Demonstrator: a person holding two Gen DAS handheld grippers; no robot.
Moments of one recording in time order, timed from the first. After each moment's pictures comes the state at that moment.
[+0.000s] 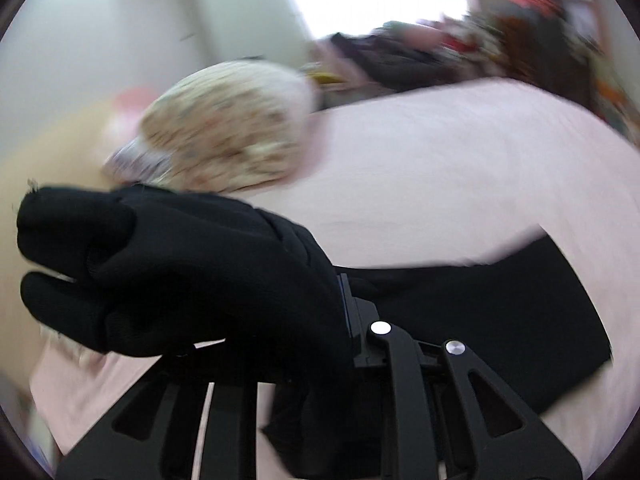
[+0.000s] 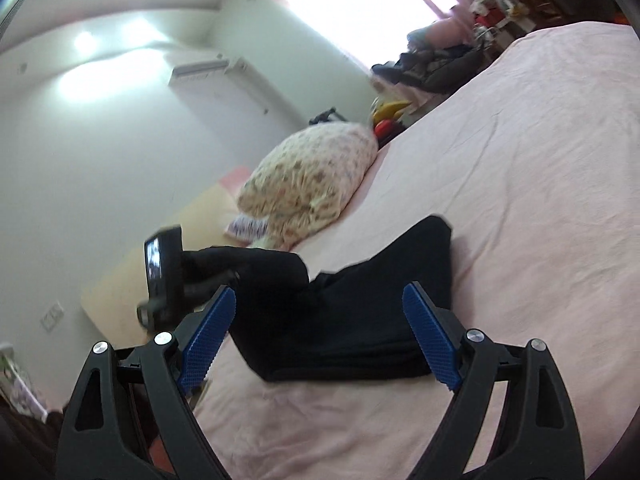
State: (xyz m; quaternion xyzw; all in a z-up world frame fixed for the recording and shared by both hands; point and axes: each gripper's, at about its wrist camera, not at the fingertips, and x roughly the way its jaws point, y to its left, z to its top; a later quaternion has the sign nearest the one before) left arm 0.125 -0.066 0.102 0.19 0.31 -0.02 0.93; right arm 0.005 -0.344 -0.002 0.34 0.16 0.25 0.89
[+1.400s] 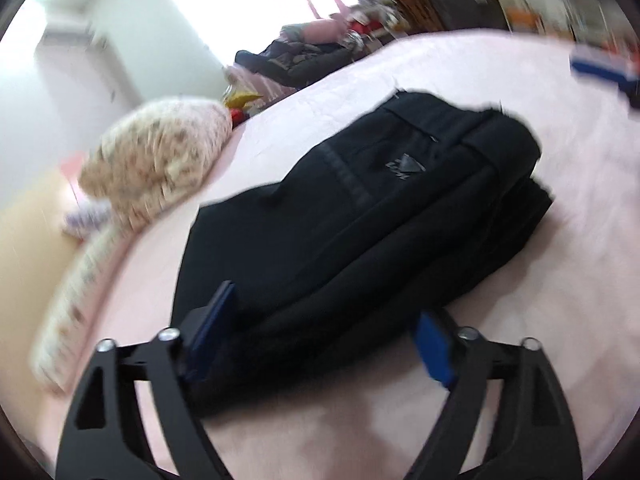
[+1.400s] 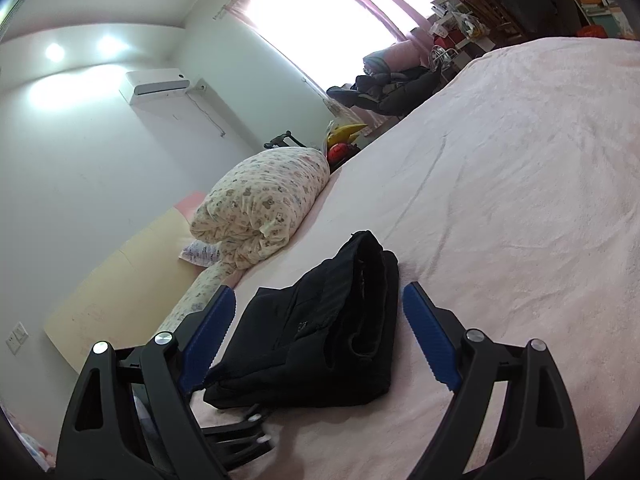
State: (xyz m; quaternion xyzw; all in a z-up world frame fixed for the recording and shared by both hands) left arm 0.038 -0.109 0.001 0.26 0.28 -0.10 0.92; right arm 0.023 -0.368 -0.013 0.34 0.15 0.16 0.91
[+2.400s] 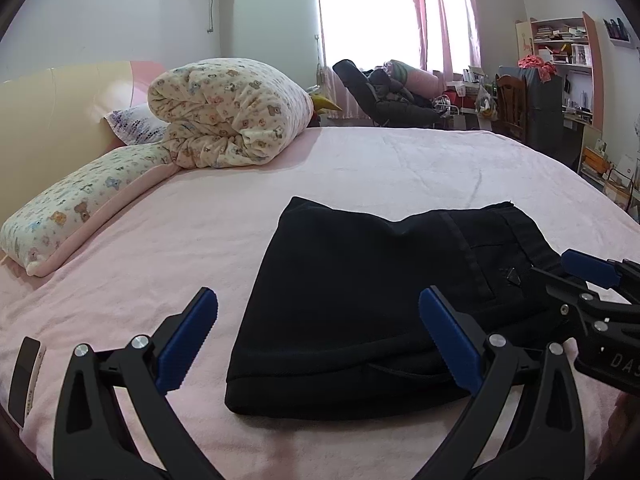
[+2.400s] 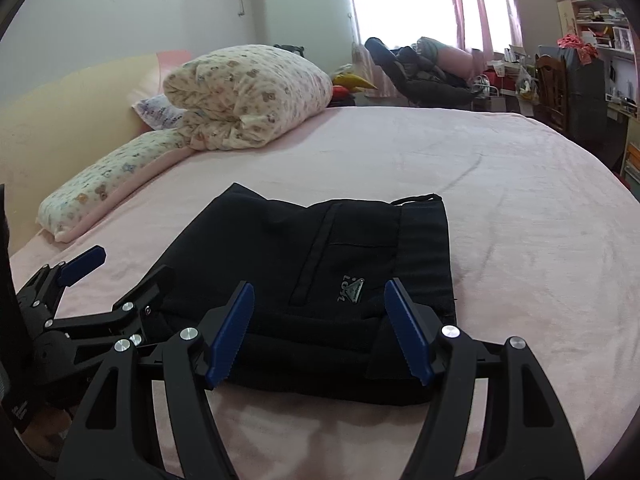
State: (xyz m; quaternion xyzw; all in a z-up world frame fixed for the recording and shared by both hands) left arm 0.058 -0.017 0.039 0.05 0.25 -0.03 0.97; right arm 0.067 -0.207 0.005 0.04 0.27 0.09 0.96
